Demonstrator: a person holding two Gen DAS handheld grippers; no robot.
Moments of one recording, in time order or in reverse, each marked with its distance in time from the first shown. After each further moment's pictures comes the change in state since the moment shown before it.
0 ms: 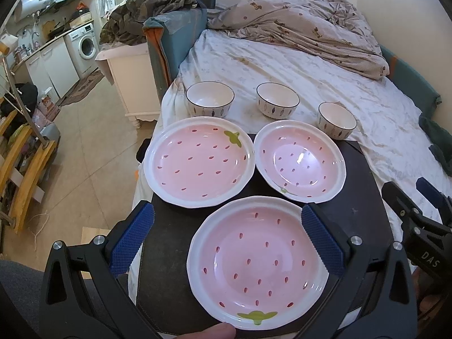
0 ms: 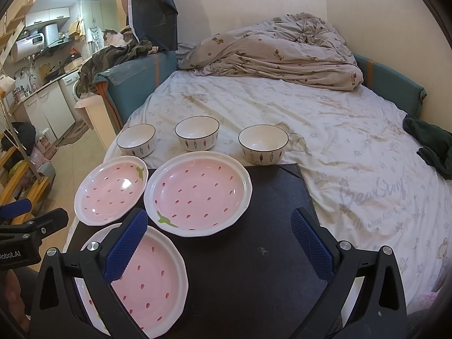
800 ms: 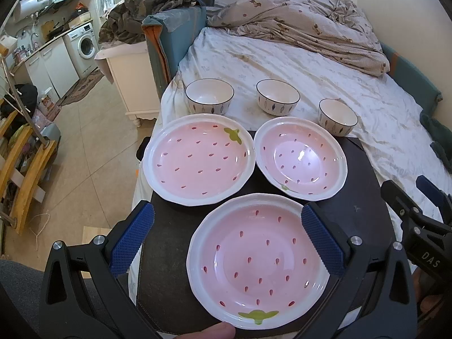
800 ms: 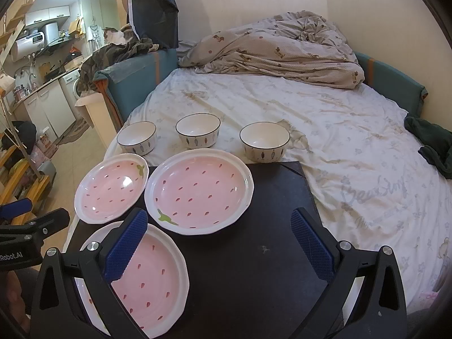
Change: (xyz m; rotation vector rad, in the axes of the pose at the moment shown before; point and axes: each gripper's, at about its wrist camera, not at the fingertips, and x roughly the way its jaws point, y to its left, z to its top) left arm 0.003 0.001 -0.002 0.004 0.009 -0.001; right arm 0.005 -0.001 -0.001 -0.004 0.009 0.005
